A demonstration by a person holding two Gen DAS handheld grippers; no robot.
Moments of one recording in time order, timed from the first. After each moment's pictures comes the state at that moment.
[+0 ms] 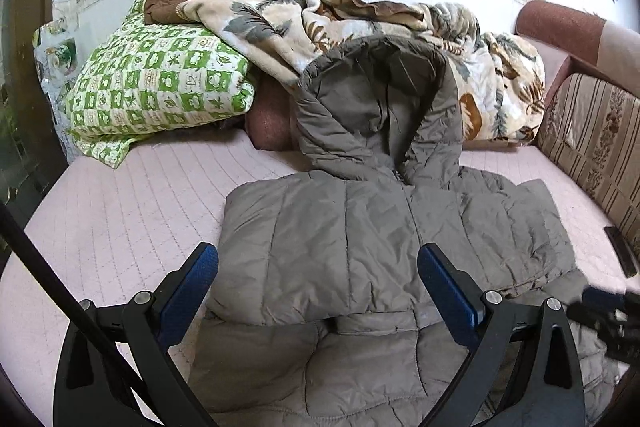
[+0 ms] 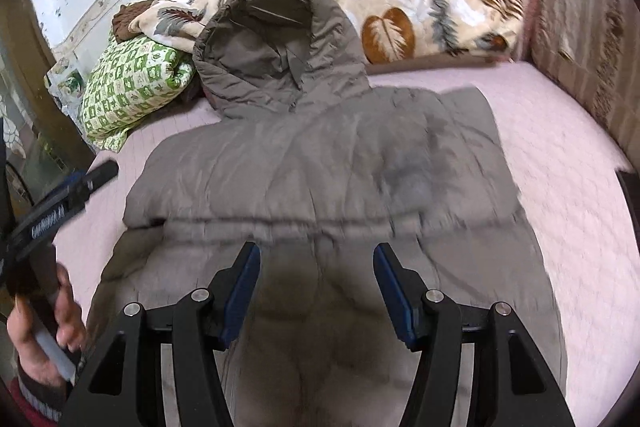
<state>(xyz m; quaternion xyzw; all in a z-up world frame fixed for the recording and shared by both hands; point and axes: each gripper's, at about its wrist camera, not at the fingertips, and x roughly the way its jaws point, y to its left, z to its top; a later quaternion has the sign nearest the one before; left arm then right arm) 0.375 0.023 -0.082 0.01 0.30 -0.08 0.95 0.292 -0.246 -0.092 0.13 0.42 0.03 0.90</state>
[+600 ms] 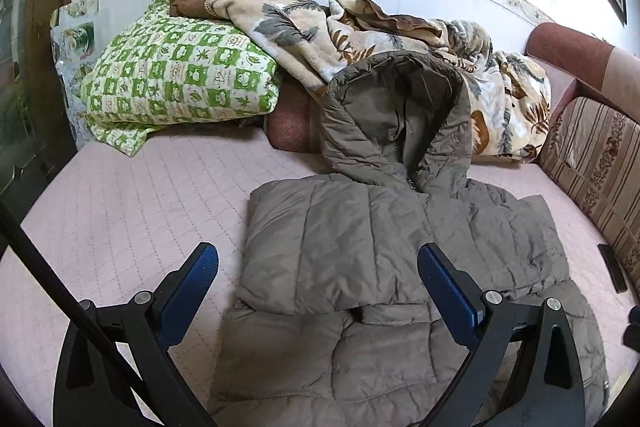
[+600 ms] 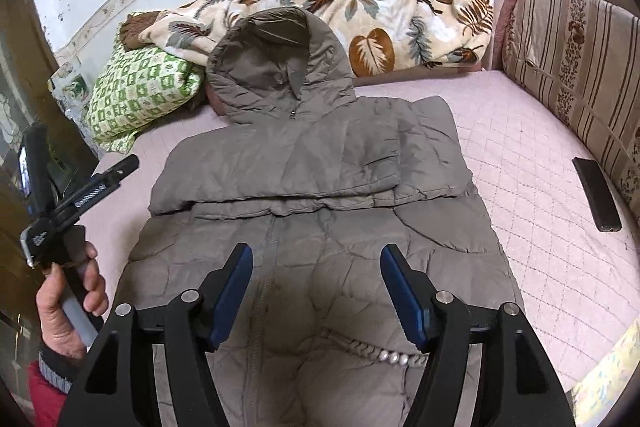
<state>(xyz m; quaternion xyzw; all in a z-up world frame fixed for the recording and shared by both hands) 0.359 0.058 -0.076 -0.01 0.30 -0.06 0.95 0.227 -0.232 -0.036 0.12 0.41 0.01 0.90</state>
